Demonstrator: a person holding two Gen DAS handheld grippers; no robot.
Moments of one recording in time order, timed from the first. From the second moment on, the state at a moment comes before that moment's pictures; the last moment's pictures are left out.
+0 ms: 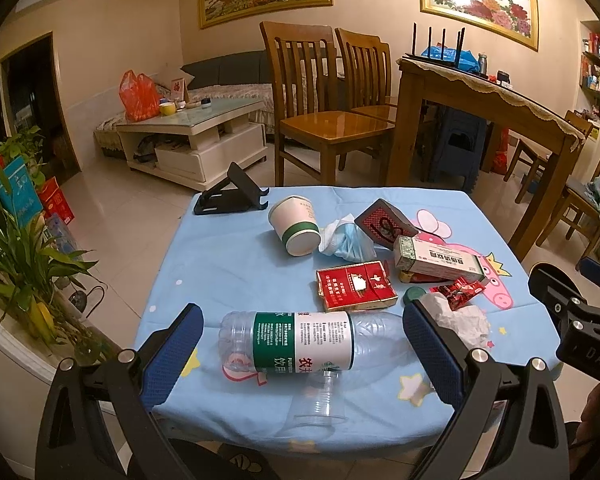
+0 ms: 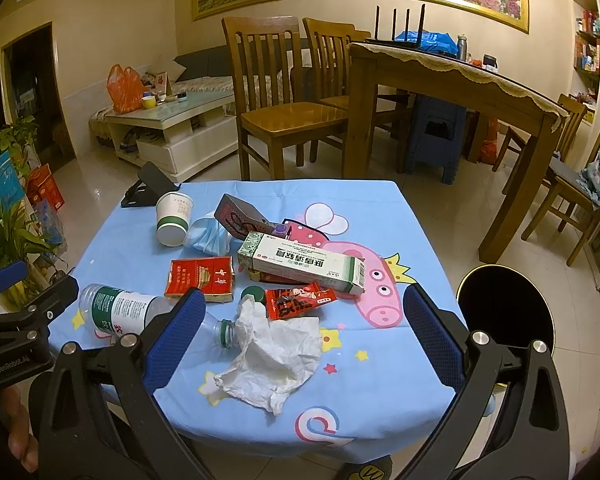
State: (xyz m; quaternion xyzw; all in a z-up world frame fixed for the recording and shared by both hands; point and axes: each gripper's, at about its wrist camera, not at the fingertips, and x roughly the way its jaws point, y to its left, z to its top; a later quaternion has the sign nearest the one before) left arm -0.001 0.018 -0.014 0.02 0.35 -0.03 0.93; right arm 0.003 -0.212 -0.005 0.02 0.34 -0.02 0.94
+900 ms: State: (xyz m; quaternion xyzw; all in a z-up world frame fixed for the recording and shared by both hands) left arm -0.004 0.024 -0.014 0.01 0.35 -0.02 0.93; right arm -0.001 -0.199 -0.002 0.01 0.35 -0.02 0.94
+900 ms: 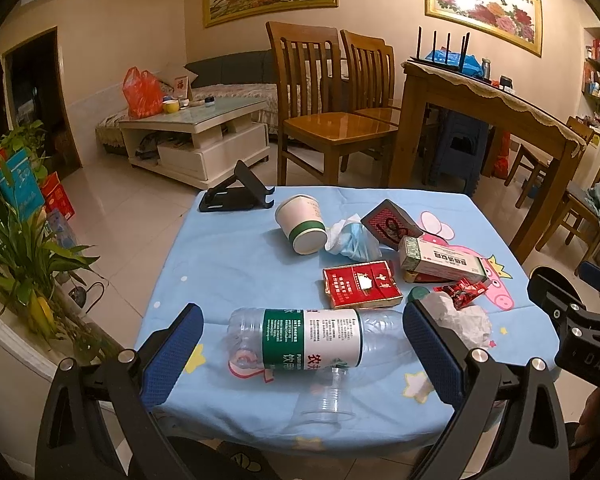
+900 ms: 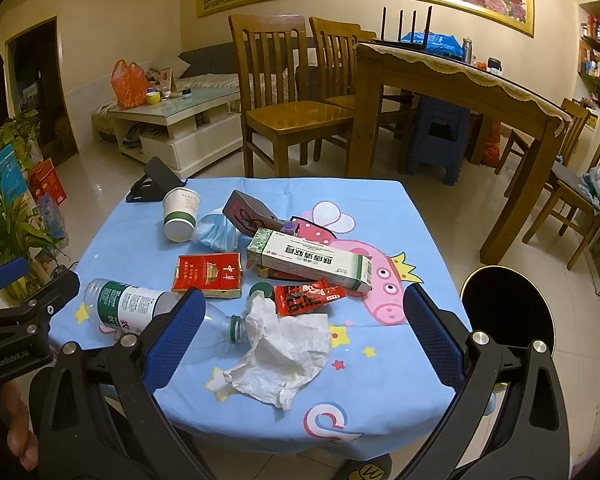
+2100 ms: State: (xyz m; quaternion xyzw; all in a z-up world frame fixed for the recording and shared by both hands) left arm -0.036 0.214 -0.061 -0.12 0.34 0.02 0.93; right arm 0.100 0.049 -0.116 -0.35 0.48 0.30 0.75
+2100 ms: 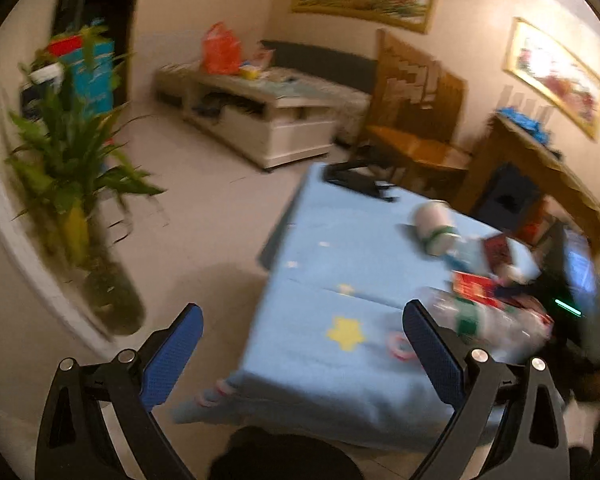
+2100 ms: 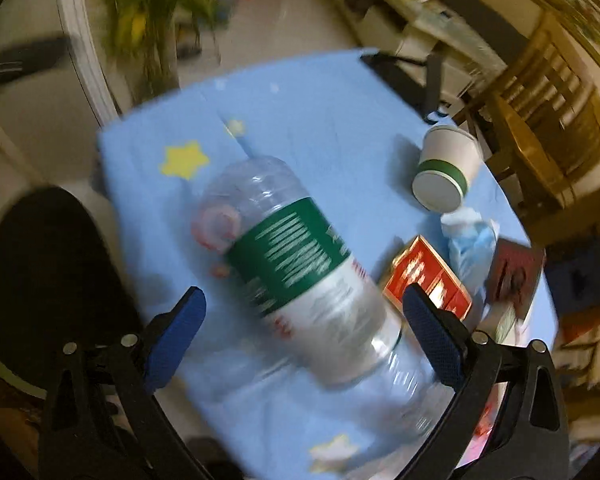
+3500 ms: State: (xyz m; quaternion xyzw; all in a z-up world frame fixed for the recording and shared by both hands) left arm 0.037 -0.013 -0.067 0.03 0.44 -0.17 0.88; right arm 0.027 -0.447 0.040 0.17 0.18 -0.01 0.97
